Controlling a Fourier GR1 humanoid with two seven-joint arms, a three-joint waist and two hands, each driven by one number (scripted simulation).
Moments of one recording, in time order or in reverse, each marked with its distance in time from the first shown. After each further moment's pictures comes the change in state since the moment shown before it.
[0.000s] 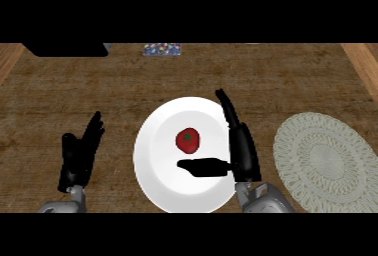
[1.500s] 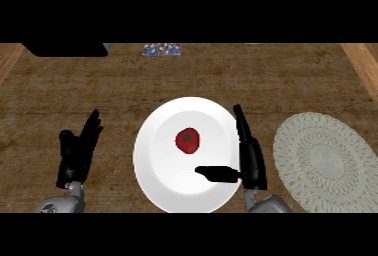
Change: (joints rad) left arm -0.028 -0.019 0.063 0.041 -0.022 -0.047 -0.022; right arm 0.118 -0.007 -0.054 0.160 0.037 -0.044 -0.204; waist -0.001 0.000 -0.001
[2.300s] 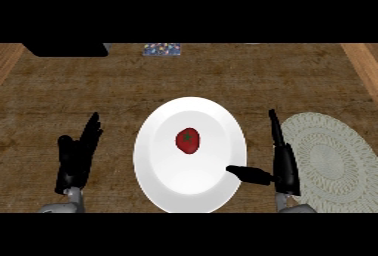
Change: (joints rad) left arm 0.042 -0.017 -0.009 -0.057 -0.018 -0.008 0.016; right arm 0.115 -0.050 -0.196 -0.033 -0.032 0.092 -0.142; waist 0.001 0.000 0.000
